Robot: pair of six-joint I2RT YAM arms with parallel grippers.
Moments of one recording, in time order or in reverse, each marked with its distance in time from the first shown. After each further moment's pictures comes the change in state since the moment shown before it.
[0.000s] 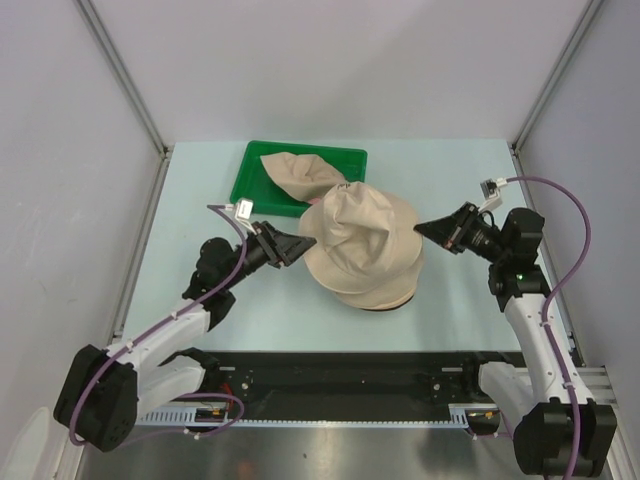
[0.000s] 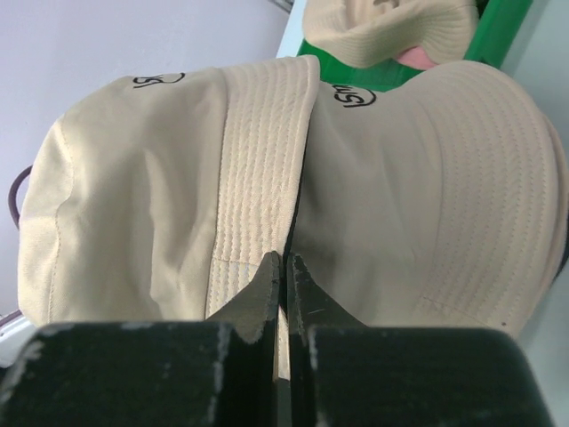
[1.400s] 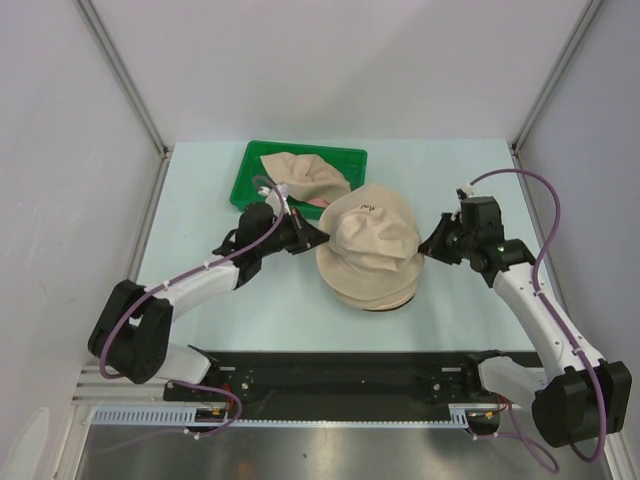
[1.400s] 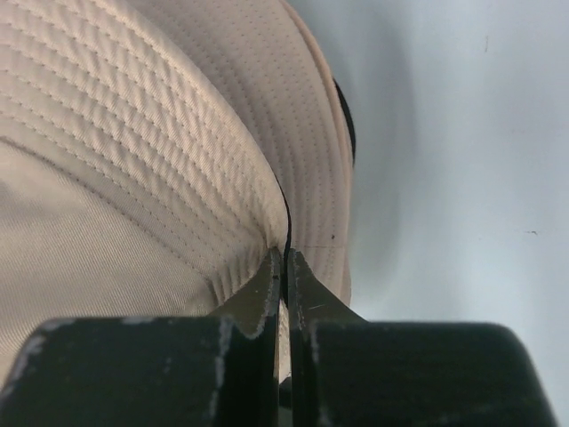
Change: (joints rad) left arm -0.048 0.382 0.303 -0.312 -0.061 0.050; right arm 0.241 0.179 0.210 -0.605 0.647 -0.230
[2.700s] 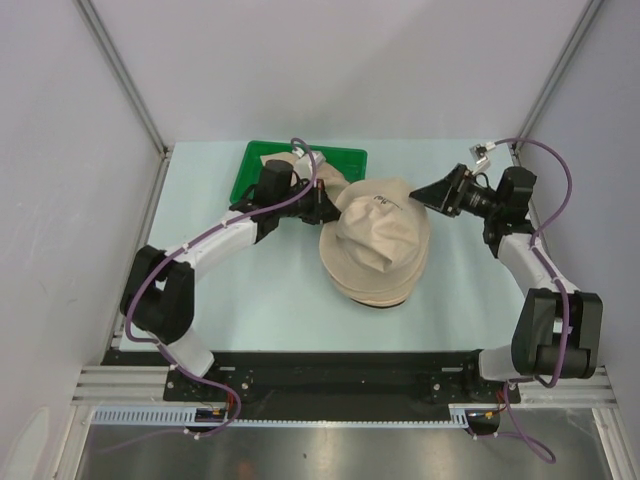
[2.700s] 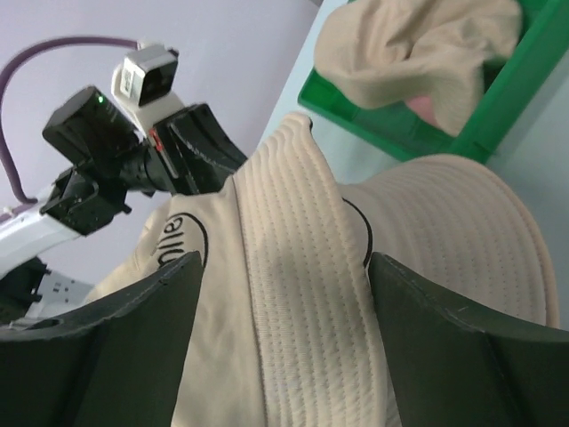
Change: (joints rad) left arm 0.002 0.262 0.474 -0.341 0.156 0.452; right arm -0.303 0.309 0.004 0.916 -0.857 0.206
